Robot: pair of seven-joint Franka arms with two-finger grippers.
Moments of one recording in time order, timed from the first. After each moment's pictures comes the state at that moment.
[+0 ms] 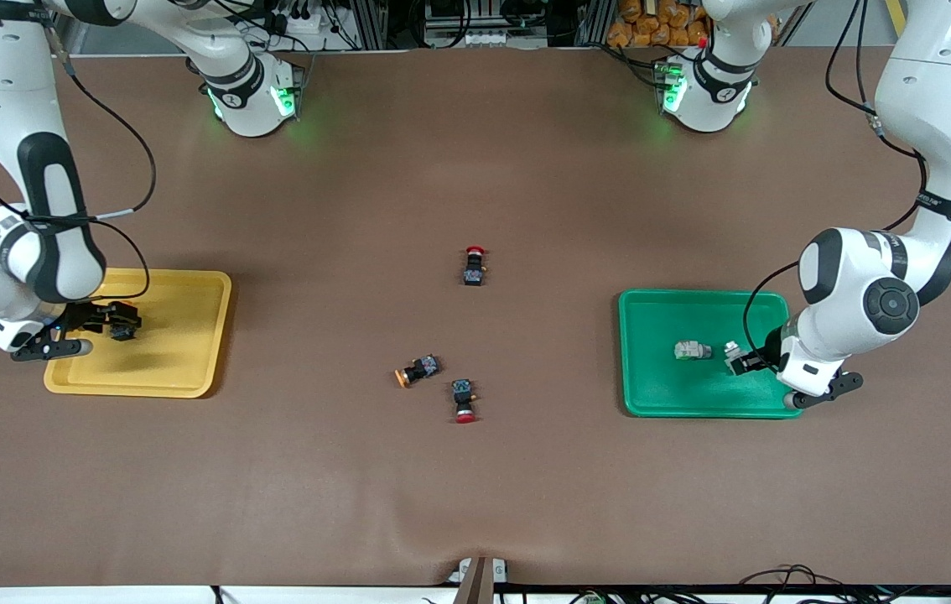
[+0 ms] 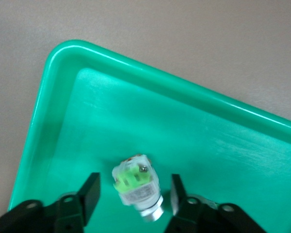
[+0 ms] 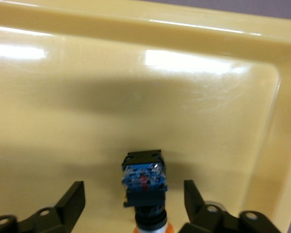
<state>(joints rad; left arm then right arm) 0.28 0.55 -0.34 -1.88 0.20 2.40 -0.49 0.14 0.54 -0.52 -1.98 0.41 2.26 -0.75</state>
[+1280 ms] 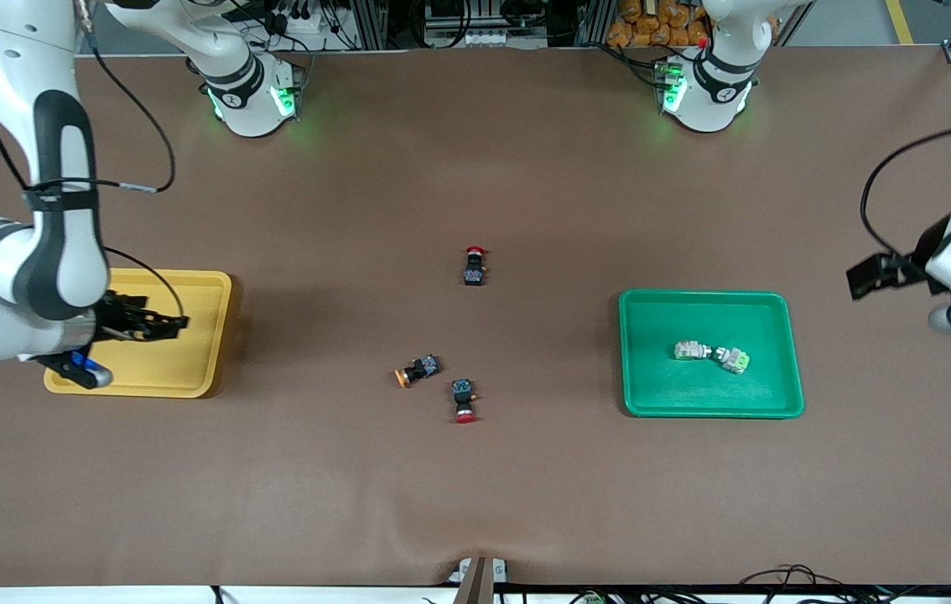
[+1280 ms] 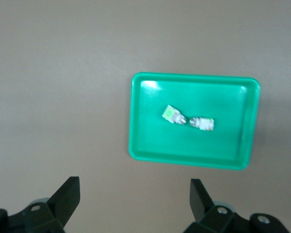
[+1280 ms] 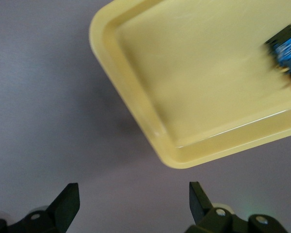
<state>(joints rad) 0.29 0.14 -0.40 -1.49 0.15 1.63 -0.13 0.34 0.51 -0.50 -1.67 0.42 1.69 0.23</state>
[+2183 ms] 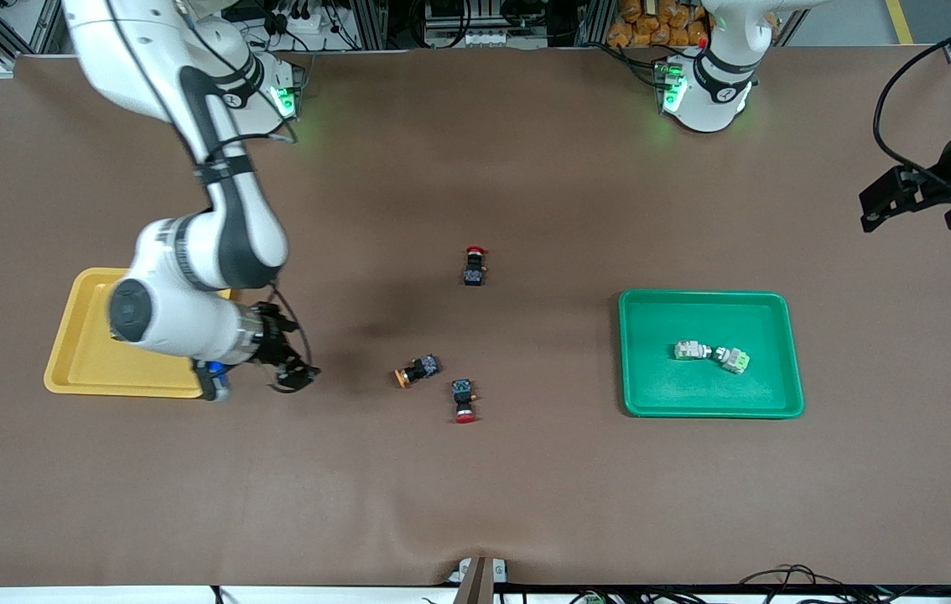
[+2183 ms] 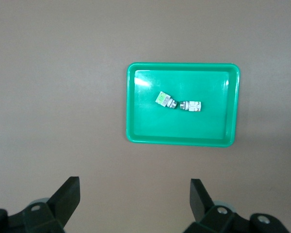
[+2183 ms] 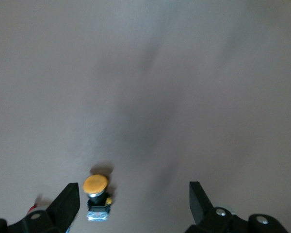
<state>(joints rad) 0.09 -0.03 -0.17 -1.56 0.09 1.58 -0.07 0.58 0.56 -0.33 -1.63 0.50 2.08 1.15</state>
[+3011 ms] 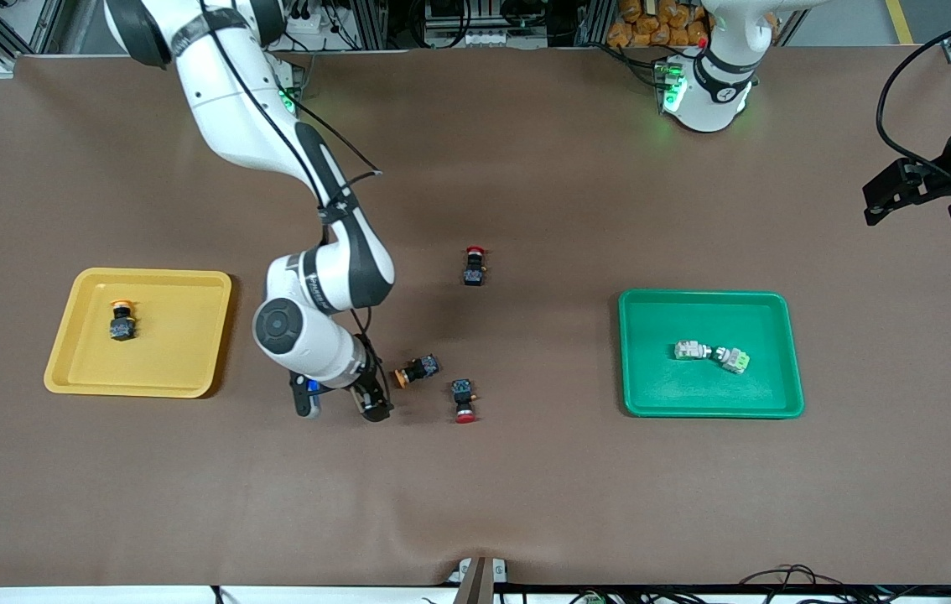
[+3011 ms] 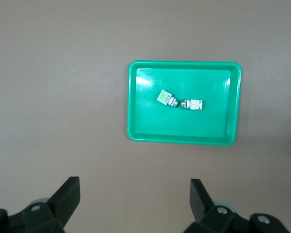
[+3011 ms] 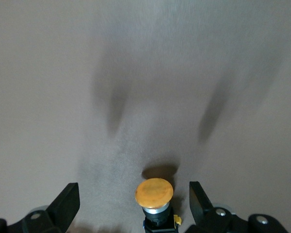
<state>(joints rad) 0.09 -0.03 -0.16 -1.57 0.09 1.58 -0.07 0.66 0.84 -0.28 -1.42 0.50 2.30 1.41</state>
